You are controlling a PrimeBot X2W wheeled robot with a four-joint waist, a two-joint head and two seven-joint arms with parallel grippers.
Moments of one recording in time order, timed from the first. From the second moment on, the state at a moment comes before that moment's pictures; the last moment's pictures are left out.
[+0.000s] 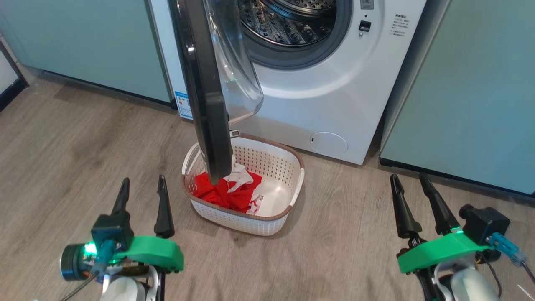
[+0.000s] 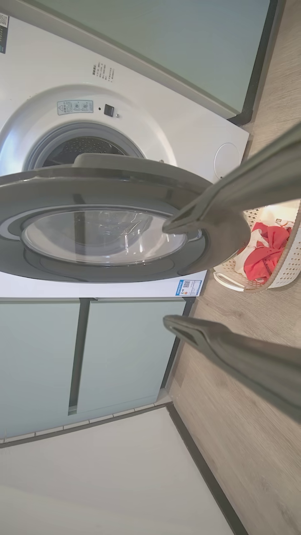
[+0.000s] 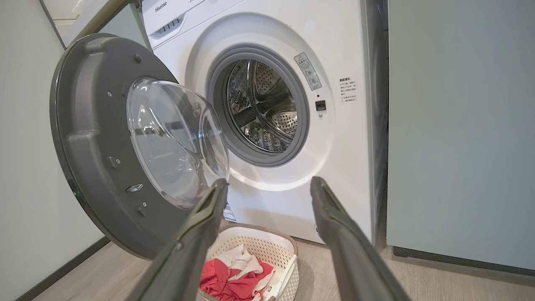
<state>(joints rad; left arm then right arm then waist) -0.04 0.04 -0.11 0.15 -0.15 0.18 -0.25 -0.03 -0.05 0.04 0.23 0.35 0.13 -0.25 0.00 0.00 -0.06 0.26</state>
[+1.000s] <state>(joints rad) -0.04 0.04 -0.12 0.17 -0.15 0.18 -0.25 -0.03 -0.05 0.07 0.22 0.35 0.13 -0.25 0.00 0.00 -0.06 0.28</state>
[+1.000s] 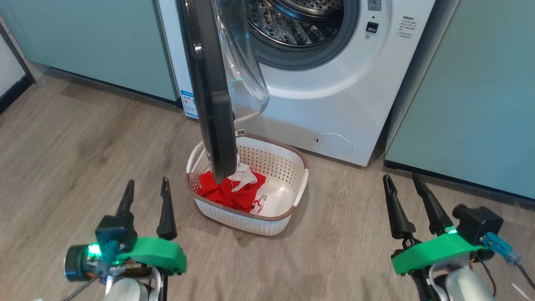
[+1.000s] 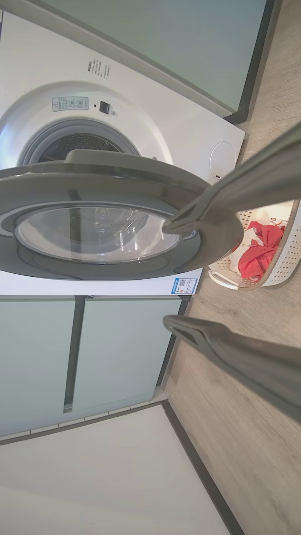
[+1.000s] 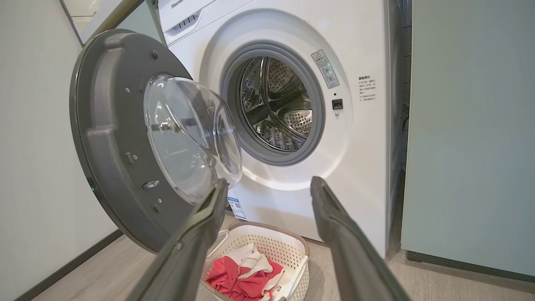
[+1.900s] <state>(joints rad) -0.35 0.04 -0.04 -0.09 -0.18 0.18 -0.26 -0.03 -0.05 0.15 0.21 0.34 0.13 -0.25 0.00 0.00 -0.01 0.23</state>
